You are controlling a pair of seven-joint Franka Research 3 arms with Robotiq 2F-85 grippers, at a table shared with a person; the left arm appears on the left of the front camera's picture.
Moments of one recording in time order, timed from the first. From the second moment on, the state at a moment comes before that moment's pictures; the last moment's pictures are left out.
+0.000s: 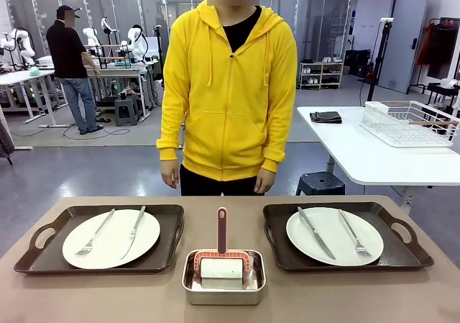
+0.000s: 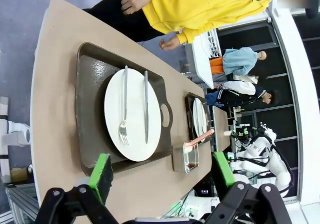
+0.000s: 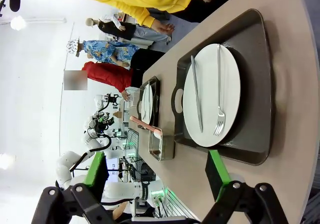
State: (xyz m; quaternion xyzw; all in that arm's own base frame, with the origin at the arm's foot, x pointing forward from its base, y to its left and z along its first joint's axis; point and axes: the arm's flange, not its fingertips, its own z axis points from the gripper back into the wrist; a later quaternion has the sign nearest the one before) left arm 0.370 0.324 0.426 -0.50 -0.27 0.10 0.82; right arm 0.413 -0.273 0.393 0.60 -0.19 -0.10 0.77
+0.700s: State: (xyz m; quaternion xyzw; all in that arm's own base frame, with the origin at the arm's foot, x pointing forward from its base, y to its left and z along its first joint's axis) left arm 0.370 0.324 0.426 -0.50 -0.27 0.10 0.82; right arm 0.413 -0.273 0.393 0.60 -0.19 -0.10 0.77
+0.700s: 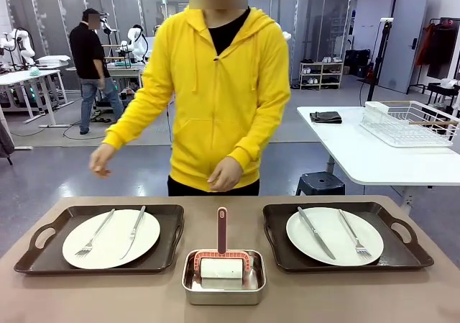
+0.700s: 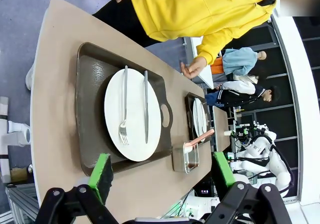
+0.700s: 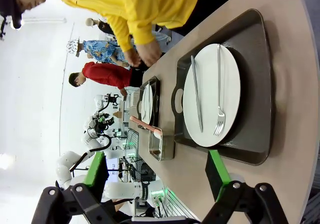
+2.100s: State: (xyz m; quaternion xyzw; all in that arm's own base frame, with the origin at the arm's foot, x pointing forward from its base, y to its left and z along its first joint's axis) left arm 0.370 0.324 0.426 -0.50 -0.27 0.10 0.82; right arm 0.413 -0.273 0.393 0.60 -0.19 -0.10 0.77
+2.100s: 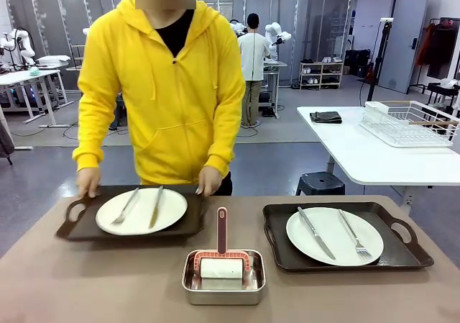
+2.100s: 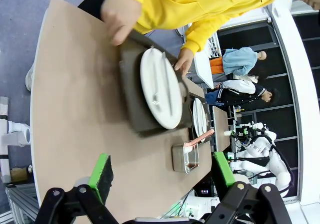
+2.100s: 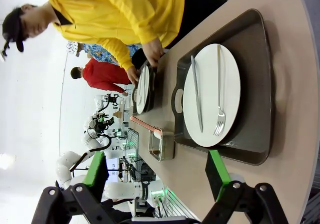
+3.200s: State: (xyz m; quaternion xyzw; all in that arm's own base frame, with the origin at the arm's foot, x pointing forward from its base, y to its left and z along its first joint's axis) left arm 0.370 0.324 0.426 -0.50 -0.27 0.10 0.82; right arm 0.413 -0.273 0.393 0.60 -0.19 -0.10 0.77
